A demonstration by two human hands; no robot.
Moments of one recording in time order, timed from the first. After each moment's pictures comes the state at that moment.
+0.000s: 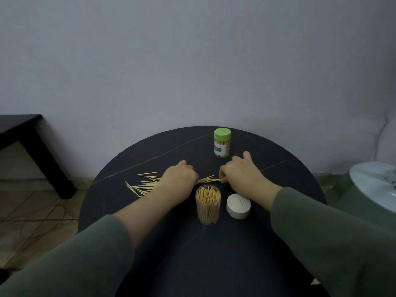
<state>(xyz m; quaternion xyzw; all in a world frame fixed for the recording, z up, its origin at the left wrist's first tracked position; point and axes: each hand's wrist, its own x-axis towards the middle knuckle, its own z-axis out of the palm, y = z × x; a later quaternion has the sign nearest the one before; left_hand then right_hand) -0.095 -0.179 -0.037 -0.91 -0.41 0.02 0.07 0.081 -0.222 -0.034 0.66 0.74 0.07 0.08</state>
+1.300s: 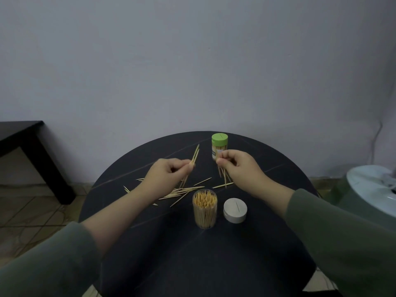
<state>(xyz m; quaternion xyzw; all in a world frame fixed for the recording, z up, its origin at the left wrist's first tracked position) -0.124 -0.191 -0.016 -0.78 -0.42 -0.32 -0.32 0.075 -0.250 -0.010 0.61 0.59 -0.28 -0.45</state>
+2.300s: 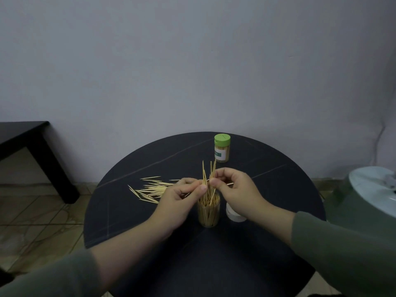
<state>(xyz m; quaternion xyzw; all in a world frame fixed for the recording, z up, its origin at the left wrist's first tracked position) -0.121 -0.244 -0.054 -0.68 -0.32 -0.41 -0.53 0.045 -0.286 -0.027 0.57 0.59 -0.31 -0.47</state>
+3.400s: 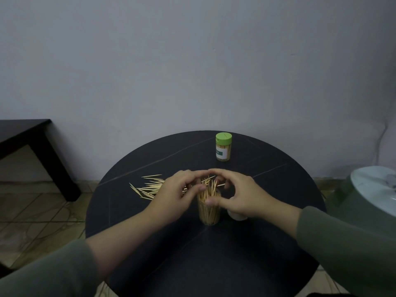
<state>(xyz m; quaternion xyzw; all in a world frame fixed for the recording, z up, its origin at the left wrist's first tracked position) -0.133 -0.229 -0.042 -0.87 -0.28 -0.35 -0.22 0.061 -0.288 -0.022 0.61 0.72 -0.21 -0.26</state>
